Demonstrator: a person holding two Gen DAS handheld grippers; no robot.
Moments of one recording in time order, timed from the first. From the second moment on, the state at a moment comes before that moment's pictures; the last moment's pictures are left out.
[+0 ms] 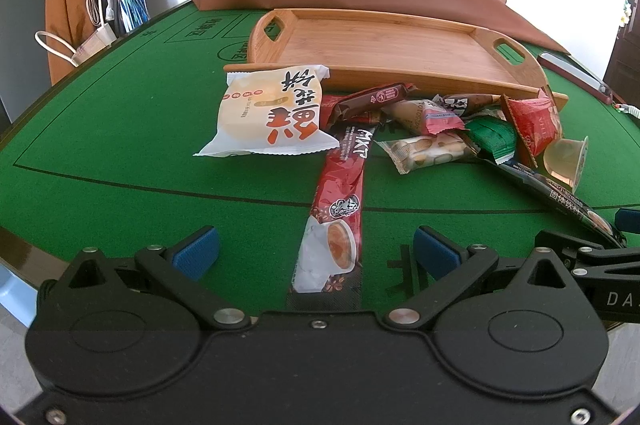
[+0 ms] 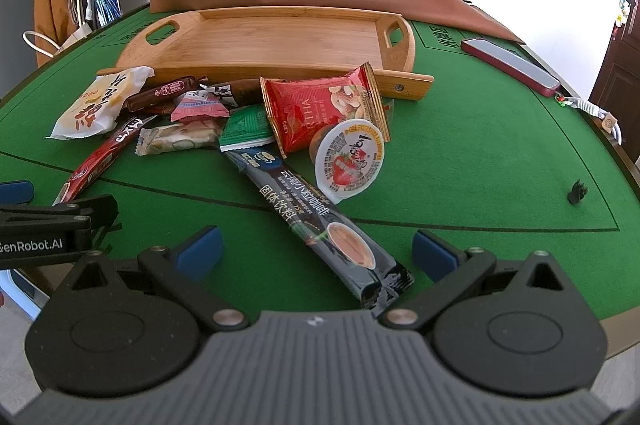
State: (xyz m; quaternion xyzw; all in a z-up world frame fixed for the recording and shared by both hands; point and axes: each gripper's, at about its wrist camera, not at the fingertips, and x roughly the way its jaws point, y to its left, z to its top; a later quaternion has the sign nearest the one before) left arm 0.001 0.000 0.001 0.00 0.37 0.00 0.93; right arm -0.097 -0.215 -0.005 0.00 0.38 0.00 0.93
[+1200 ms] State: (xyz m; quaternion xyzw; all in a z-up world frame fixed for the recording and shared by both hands) left arm 0.004 0.000 0.001 0.00 0.37 0.00 0.93; right arm -0.097 -0.217 -0.004 0.00 0.37 0.01 0.93
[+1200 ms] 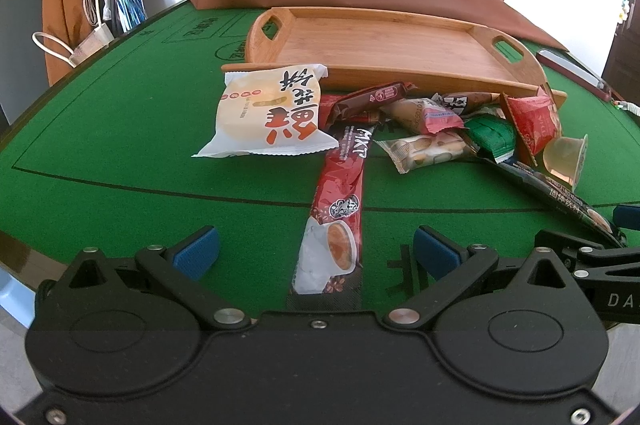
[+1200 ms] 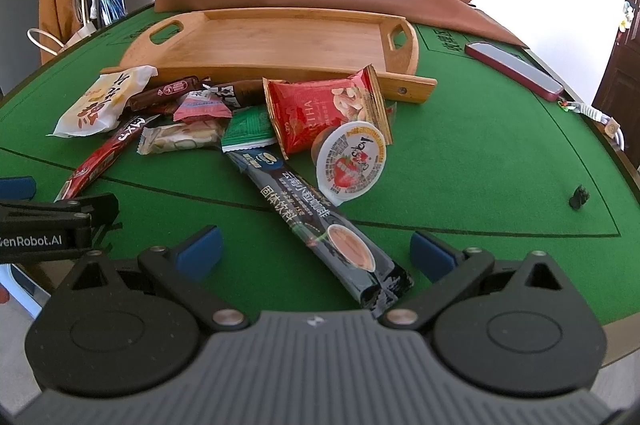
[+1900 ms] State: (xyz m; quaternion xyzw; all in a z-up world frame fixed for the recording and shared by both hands) left arm 0.003 0.010 -0.001 0.00 0.36 -0.01 0.93; right arm -0.099 -0.219 -0.007 0.00 0.36 0.03 0.93
